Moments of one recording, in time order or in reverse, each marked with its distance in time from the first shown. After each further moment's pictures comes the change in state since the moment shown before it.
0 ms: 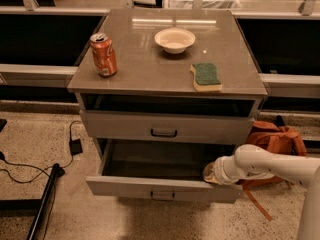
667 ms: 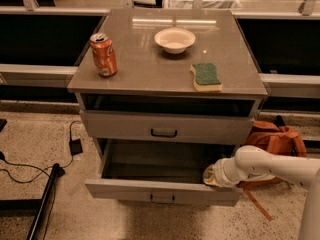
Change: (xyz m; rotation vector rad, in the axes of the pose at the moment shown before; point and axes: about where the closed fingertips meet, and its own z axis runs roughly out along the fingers) arm -0.001 0.010 -0.001 -0.028 -0.003 -0.002
